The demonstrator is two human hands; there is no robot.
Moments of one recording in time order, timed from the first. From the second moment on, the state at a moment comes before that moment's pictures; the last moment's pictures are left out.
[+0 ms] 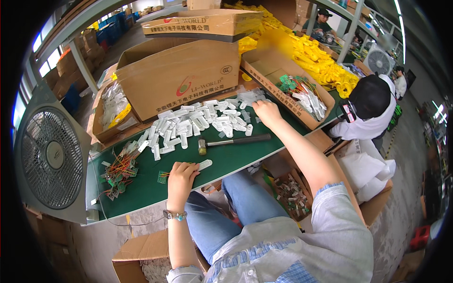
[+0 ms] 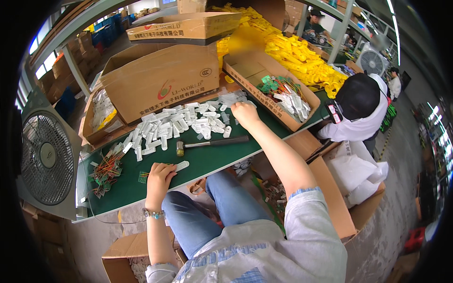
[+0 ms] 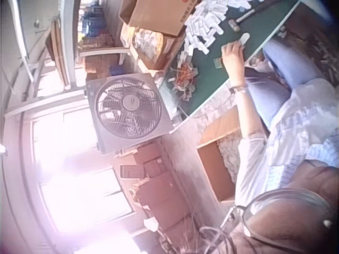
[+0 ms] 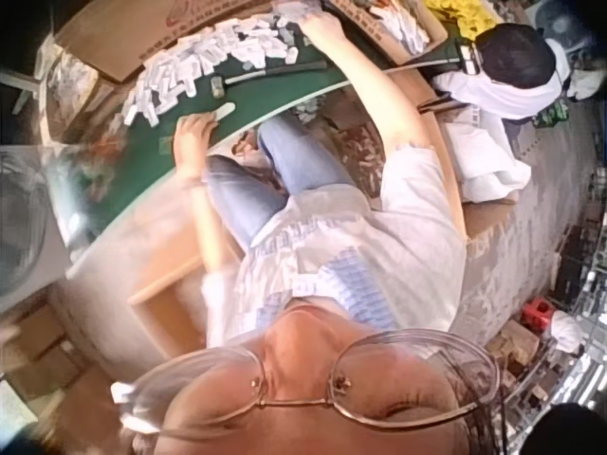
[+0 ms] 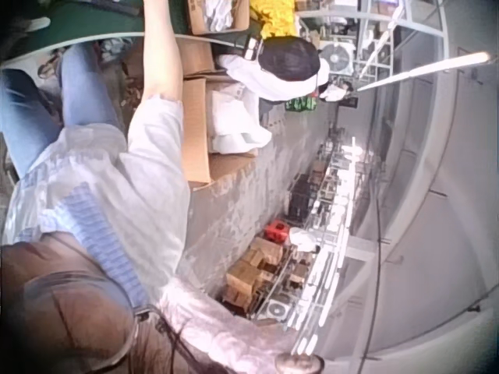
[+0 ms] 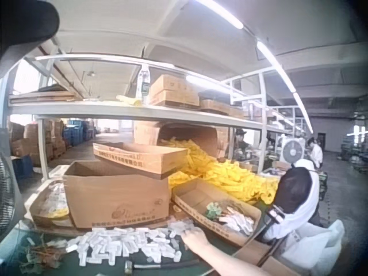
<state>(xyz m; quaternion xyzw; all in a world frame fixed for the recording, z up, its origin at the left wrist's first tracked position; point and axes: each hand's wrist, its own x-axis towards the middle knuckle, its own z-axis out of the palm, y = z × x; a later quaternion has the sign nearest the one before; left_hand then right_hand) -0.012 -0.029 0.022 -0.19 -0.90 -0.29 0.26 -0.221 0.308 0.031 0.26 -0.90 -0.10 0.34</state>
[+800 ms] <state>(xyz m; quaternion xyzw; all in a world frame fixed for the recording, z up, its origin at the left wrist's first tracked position) -0.019 -0.041 0.008 -0.21 -0.90 -0.29 0.23 -0.187 0.348 -0.009 -0.08 -0.39 0.92 0.06</state>
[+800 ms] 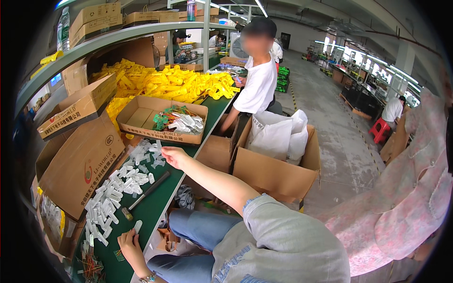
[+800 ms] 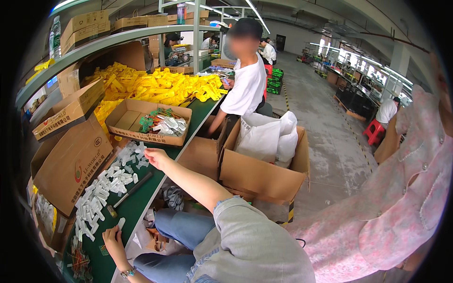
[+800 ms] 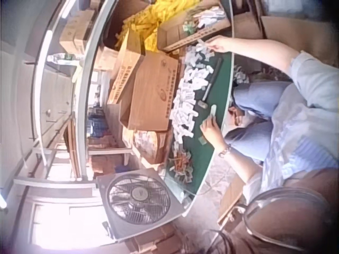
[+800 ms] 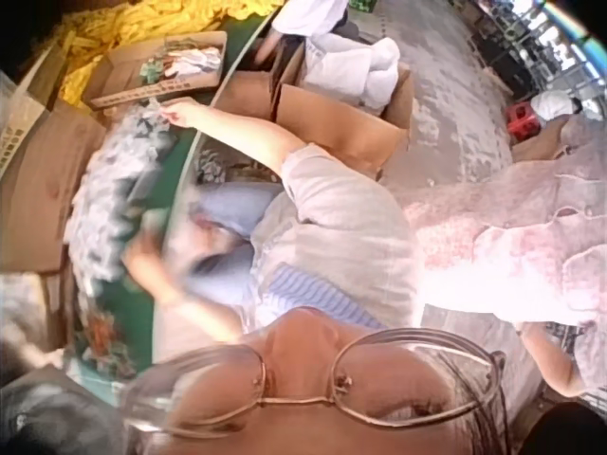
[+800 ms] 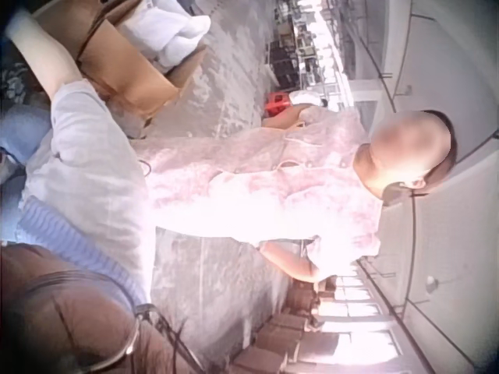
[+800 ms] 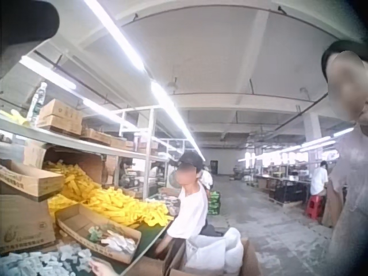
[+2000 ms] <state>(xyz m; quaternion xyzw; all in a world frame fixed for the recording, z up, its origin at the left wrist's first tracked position) -0.012 -0.037 0.016 -0.19 -0.90 -0.30 0.26 -0.181 0.325 -0.001 -0.05 -0.52 0.85 0.06</state>
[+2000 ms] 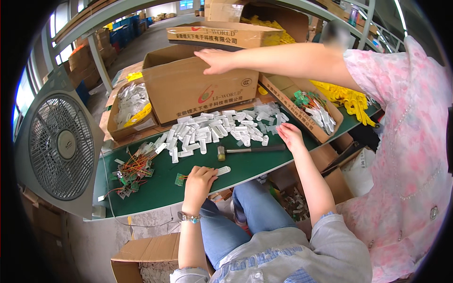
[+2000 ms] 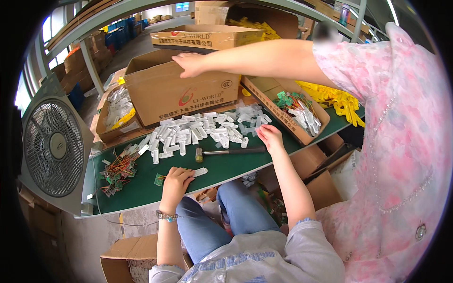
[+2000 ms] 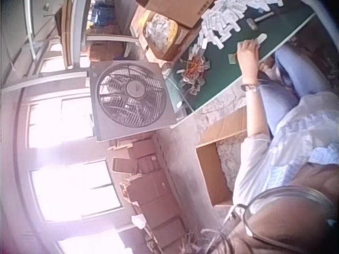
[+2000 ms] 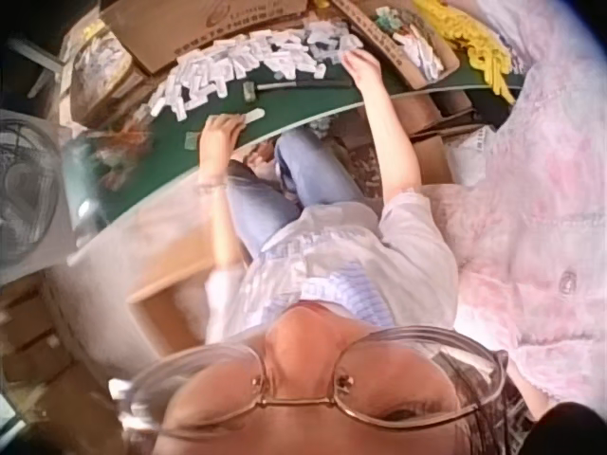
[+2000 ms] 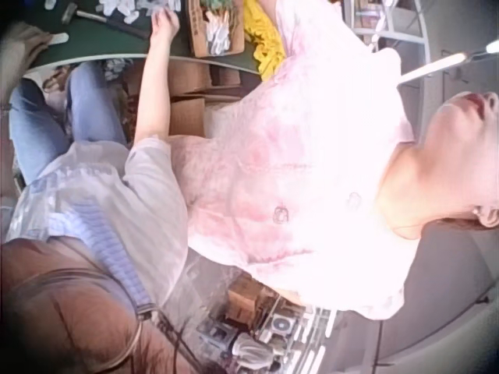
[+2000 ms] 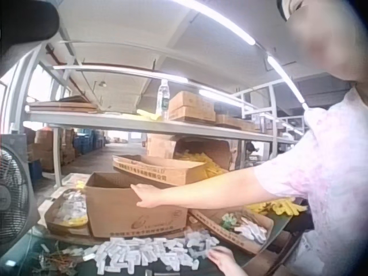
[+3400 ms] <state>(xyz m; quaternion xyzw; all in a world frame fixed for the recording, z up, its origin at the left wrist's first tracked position) -0.012 -0.035 0.021 -0.19 -0.90 -0.29 0.25 -0.101 0.236 0.012 0.23 -0.83 0.45 0.25</state>
